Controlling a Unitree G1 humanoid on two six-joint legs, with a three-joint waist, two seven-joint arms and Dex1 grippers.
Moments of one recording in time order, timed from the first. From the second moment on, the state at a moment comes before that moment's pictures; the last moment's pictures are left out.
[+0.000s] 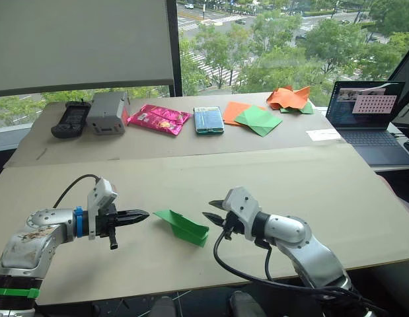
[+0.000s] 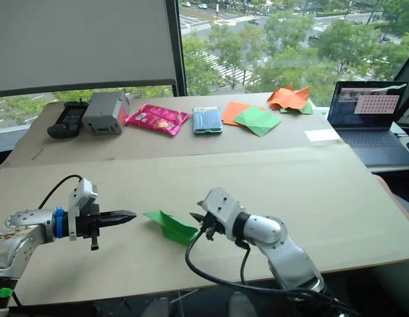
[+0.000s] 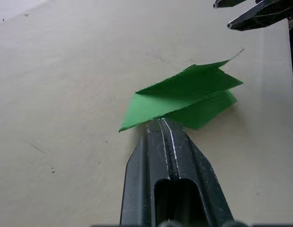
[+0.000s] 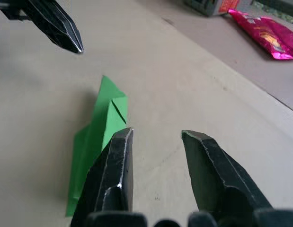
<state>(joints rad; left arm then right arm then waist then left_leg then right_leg) -0.04 0.84 0.17 -0.18 -0.55 0.59 -1.16 -0.17 -0.46 0.32 -0.70 0.12 0.66 0.65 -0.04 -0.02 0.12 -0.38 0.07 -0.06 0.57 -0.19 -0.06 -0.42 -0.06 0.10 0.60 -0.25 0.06</state>
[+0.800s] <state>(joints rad) 0.05 0.82 0.18 -0.27 -0.57 0.61 -1.06 -0.19 -0.43 0.44 -0.54 0.20 0.64 0.72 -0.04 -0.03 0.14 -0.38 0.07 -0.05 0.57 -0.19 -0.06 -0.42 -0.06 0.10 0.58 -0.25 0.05</state>
